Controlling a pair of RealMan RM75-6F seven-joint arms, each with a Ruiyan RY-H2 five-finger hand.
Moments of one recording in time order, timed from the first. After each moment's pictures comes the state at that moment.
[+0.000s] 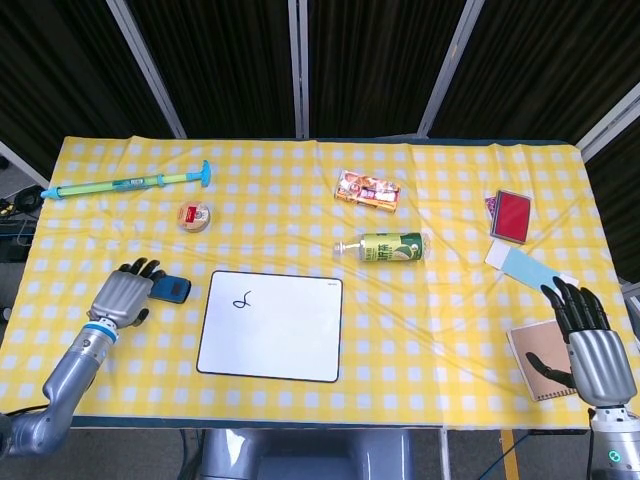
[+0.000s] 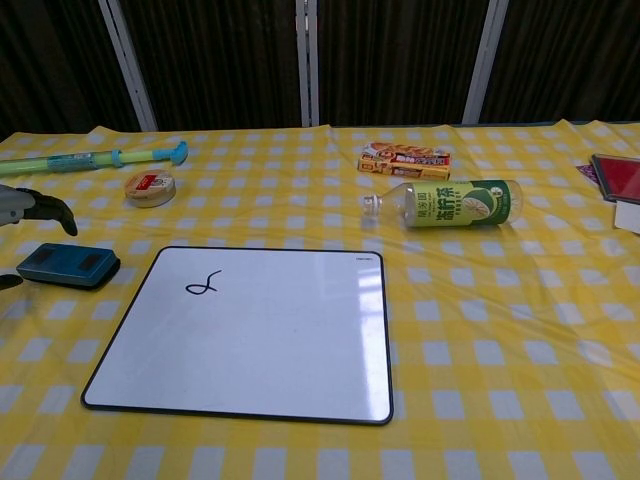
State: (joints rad) left arm -0.55 -1.29 -0.10 -1.56 0.98 0.87 0.66; right arm 0.08 -1.14 0.05 -1.56 -1.60 1.55 0.10
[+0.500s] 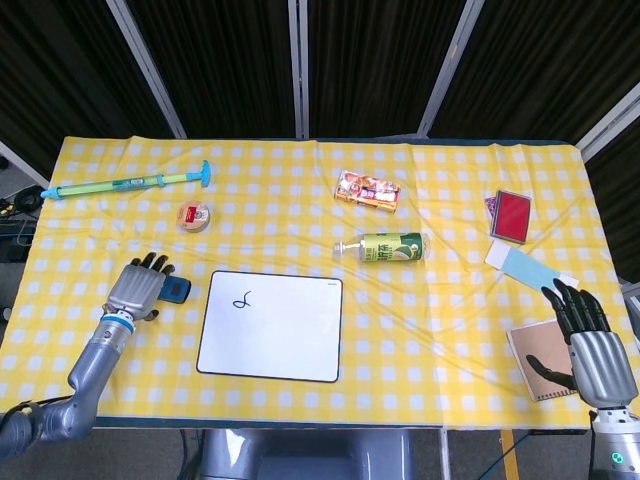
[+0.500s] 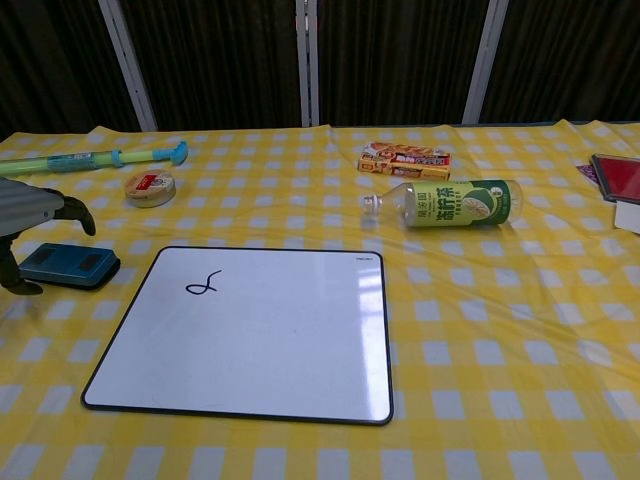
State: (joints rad) left arm -0.64 -1.38 -0.08 -1.51 0.84 0.93 0.77; right arm 0.08 -1.13 0.05 -1.57 -1.59 1.54 0.13
